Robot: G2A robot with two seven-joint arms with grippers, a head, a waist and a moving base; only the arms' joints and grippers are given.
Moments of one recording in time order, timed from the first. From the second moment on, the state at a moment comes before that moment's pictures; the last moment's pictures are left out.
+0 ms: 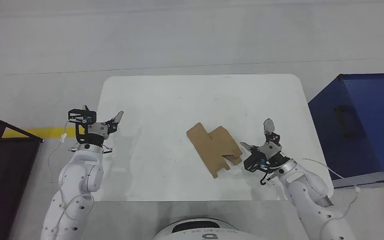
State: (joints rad) left arm 1.73 -1.15 -1.60 -1.80 1.33 0.00 0.00; right arm -1.89 -1.11 1.53 -1.83 -2.17 -0.09 -0.44
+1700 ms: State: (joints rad) left arm 1.73 -1.15 -1.60 -1.80 1.33 0.00 0.00; right arm -1.74 -1.04 1.35 -1.82 -2.80 -0.45 -0.47
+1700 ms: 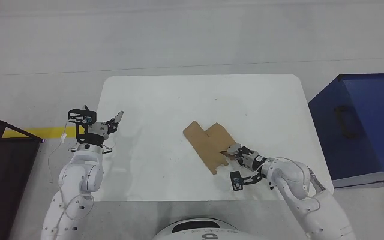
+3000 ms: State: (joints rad) left arm 1.73 -1.15 -1.60 -1.80 1.33 0.00 0.00; right arm -1.50 -0.87 1.01 -2.28 -3.07 -0.15 0.46
